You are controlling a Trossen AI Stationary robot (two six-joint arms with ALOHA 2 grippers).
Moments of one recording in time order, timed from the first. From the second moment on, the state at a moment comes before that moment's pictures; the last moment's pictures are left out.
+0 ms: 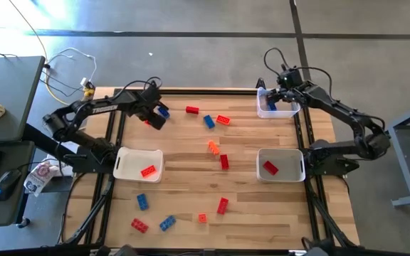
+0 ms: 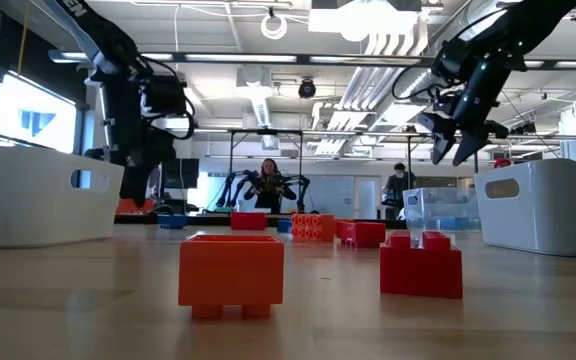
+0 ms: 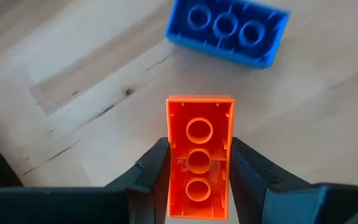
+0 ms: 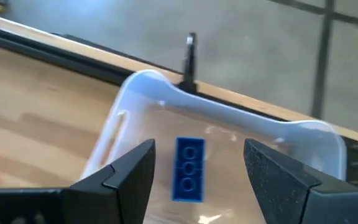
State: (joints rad) left arm 0.89 1.42 0.77 -0.69 -0.12 -0.21; right arm -0.98 1.20 0.82 -0.50 0.15 0.19
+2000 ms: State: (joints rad) left arm 0.02 0.88 0.77 -1.08 0.06 -0.63; right arm -0.45 1.36 0.82 -0.01 0.07 0.04
